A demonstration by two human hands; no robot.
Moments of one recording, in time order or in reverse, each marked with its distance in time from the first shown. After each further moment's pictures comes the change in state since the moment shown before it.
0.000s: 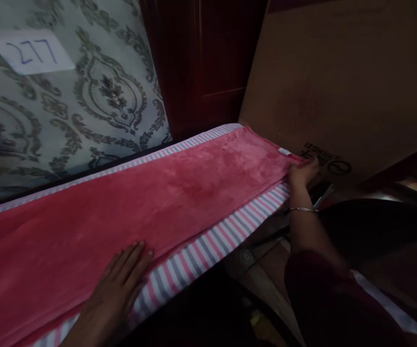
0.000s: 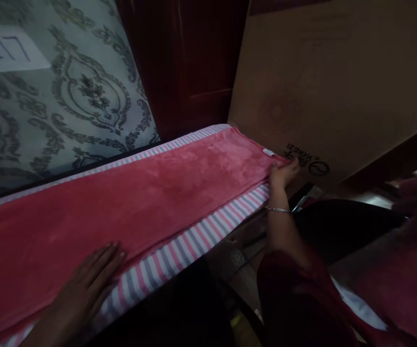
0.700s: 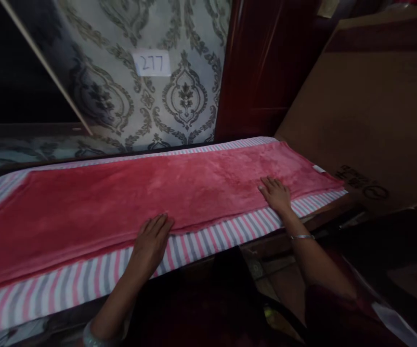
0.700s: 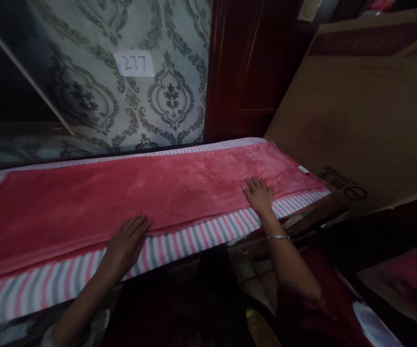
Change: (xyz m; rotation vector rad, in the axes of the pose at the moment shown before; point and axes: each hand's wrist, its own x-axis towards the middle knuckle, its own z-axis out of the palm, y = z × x) left_hand -0.057 0.005 -0.008 0.041 0.028 -0.347; right_hand -0.164 -0.088 0.012 -0.485 -0.573 -0.714
